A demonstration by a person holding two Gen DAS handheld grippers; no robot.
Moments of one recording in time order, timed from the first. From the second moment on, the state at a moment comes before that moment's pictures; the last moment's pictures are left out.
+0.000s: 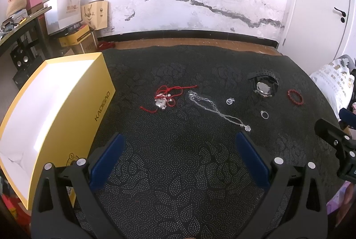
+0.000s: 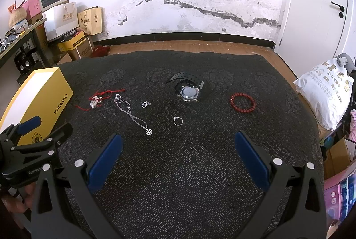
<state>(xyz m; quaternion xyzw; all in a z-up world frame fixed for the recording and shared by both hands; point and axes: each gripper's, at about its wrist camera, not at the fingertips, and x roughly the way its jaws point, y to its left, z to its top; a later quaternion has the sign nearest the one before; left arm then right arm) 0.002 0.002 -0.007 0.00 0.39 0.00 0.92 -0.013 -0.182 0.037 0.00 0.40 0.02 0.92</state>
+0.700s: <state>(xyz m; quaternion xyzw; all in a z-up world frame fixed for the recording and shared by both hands) 0.004 0.001 -0.008 0.01 0.39 0.00 0.92 -0.012 -0.182 0.037 0.00 0.40 0.02 0.92</state>
